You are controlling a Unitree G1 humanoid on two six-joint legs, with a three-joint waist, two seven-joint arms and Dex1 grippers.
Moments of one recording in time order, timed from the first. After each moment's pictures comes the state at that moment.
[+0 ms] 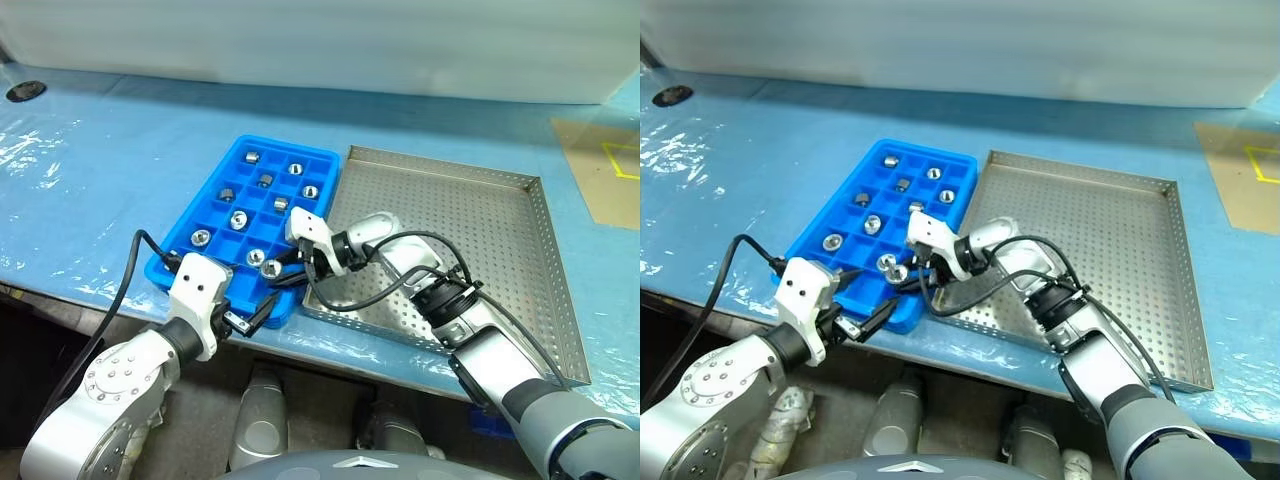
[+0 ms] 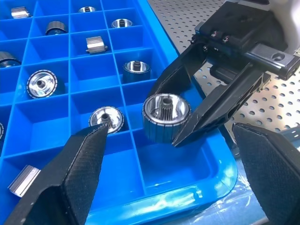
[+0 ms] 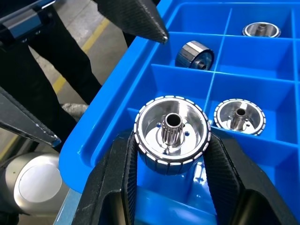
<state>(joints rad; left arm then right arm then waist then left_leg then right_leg) 0.19 0.46 0.12 -0.99 -0.49 0.96 -0.32 -0.80 -0.24 0.50 0.26 0.14 0.49 1.17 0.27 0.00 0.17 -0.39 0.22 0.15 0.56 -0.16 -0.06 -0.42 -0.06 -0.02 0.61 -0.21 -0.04</state>
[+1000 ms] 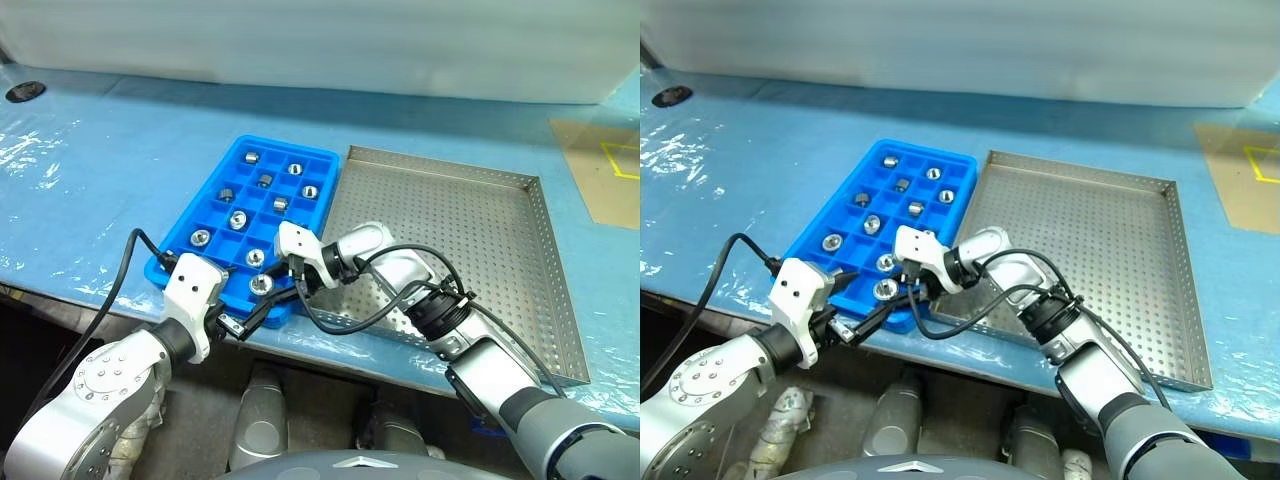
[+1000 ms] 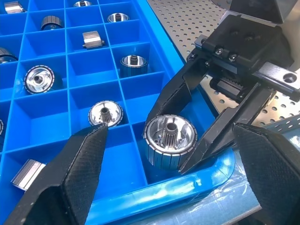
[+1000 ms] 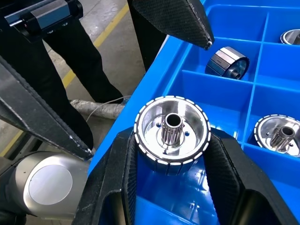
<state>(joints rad) 0.20 0.52 0.17 -0.99 -0.57 0.97 -0.31 -0.75 -0.21 0.53 0.18 0.12 0.50 1.17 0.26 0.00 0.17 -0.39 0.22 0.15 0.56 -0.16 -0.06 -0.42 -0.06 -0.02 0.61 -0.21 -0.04</state>
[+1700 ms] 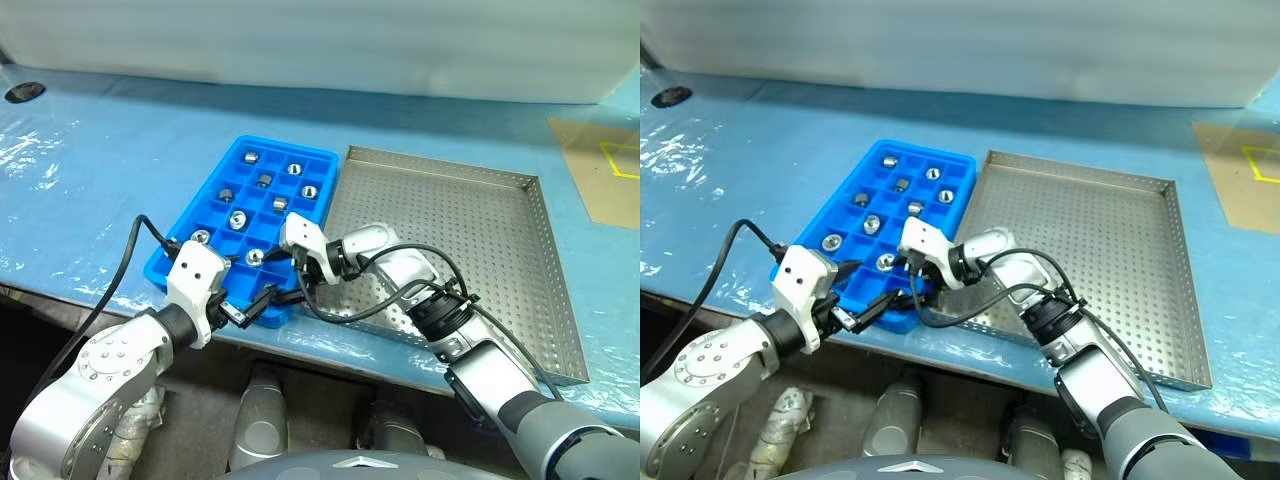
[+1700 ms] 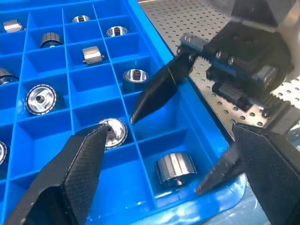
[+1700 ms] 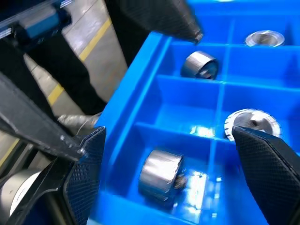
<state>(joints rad) 0.10 0.55 0.15 -0.91 -0.57 0.94 -0.34 -0.73 -0.20 0.44 0.18 0.15 0.52 1.09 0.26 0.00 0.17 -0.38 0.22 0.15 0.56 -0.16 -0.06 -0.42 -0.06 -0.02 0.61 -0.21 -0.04</state>
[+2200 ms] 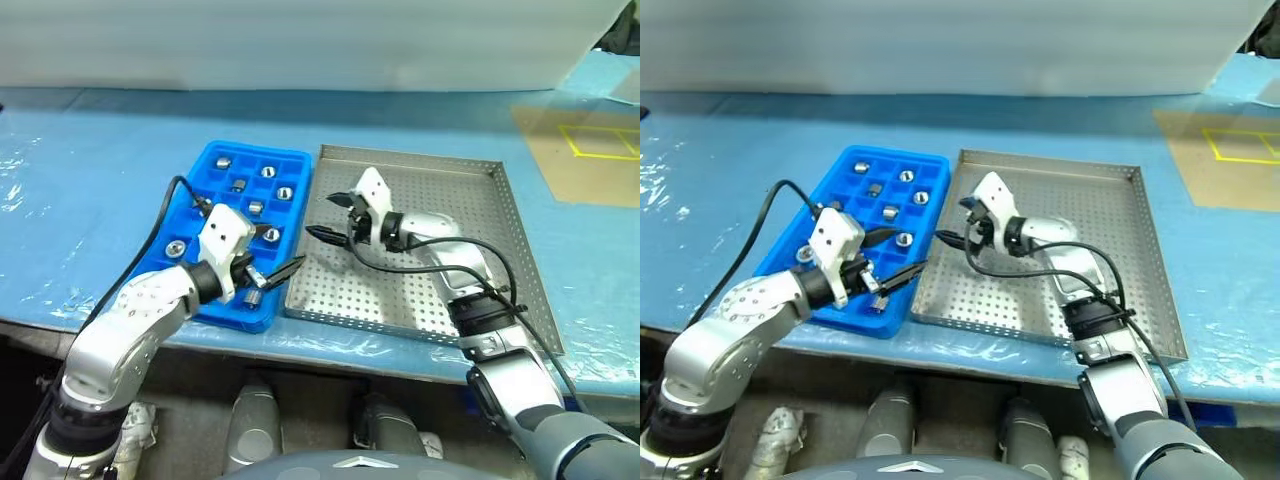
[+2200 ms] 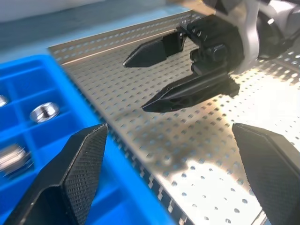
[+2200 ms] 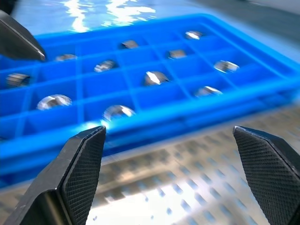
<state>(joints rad) -0.19 0.53 -0.02 -0.58 -0.52 0.71 -0.53 -0.62 -0.32 0.16 0.18 0.16 0.40 0.82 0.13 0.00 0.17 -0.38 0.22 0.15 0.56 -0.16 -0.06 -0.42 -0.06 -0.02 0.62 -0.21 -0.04</state>
